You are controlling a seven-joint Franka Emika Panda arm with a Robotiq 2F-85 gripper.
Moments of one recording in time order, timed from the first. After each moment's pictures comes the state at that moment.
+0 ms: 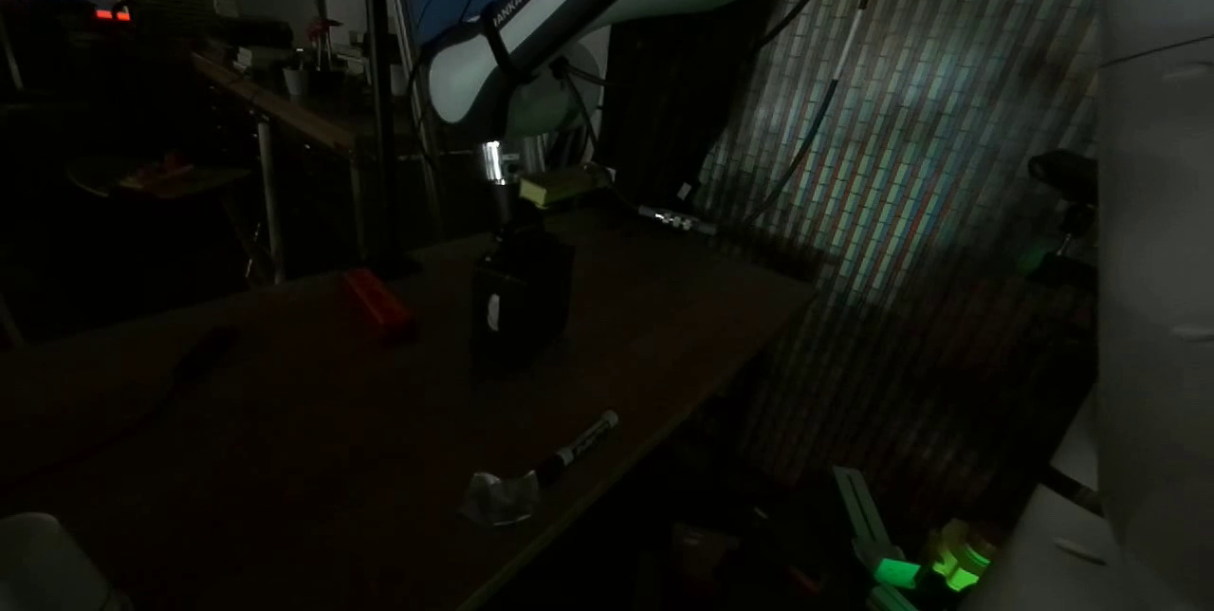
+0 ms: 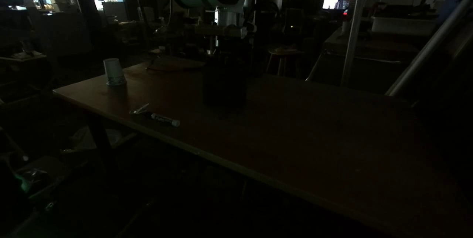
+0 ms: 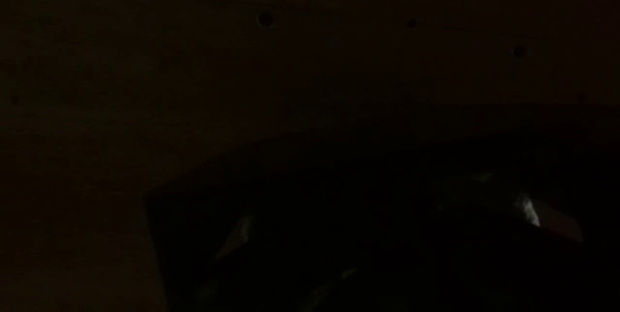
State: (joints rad) arm -0.05 0.41 -0.01 -1.82 -0.09 2.02 -0.17
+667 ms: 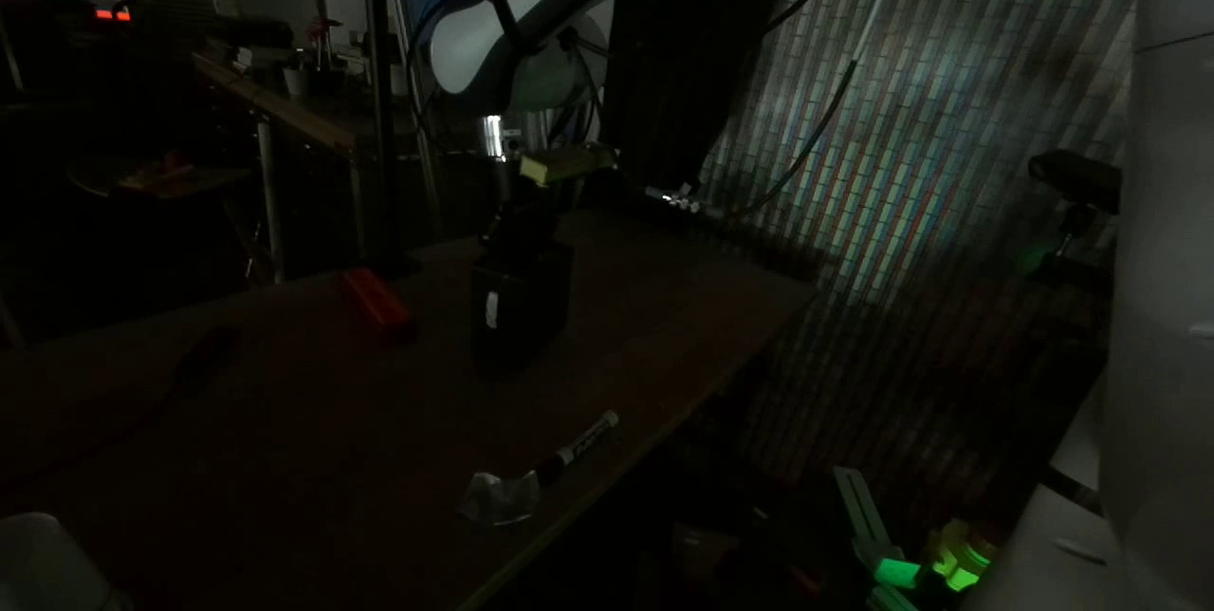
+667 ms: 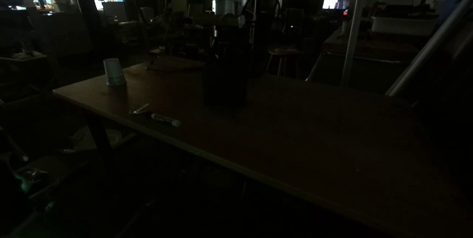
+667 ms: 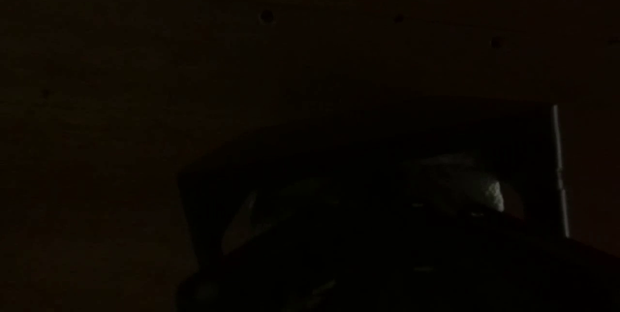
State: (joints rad) arm -0.05 0.34 -0.01 -1.84 -0.09 2.02 -0.15
